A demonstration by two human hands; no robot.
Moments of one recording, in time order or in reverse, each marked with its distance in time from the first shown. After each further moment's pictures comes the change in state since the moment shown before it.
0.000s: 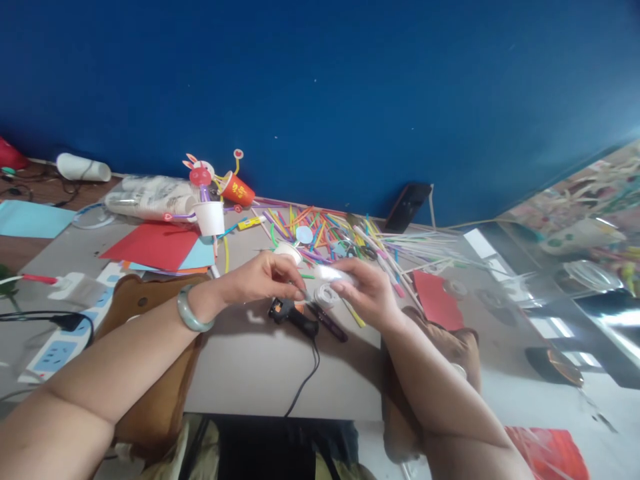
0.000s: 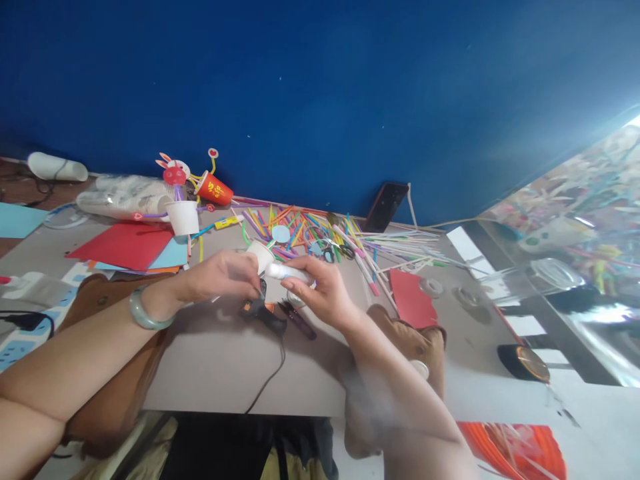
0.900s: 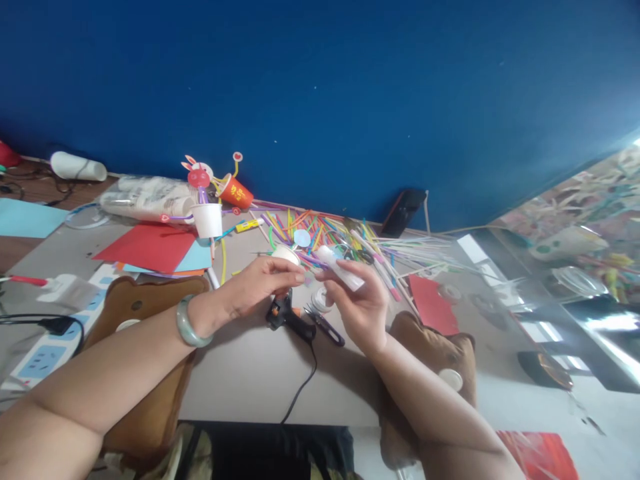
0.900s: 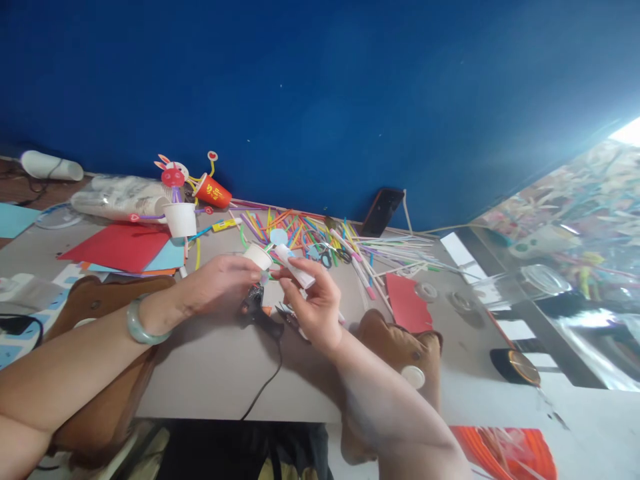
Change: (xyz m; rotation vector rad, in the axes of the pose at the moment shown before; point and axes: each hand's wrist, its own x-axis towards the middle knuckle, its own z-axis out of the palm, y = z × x) left_hand -0.002 -0.002 0.021 -0.386 0.207 -0.227; right_hand -0.020 -0.008 0.040 0.324 0.279 0.074
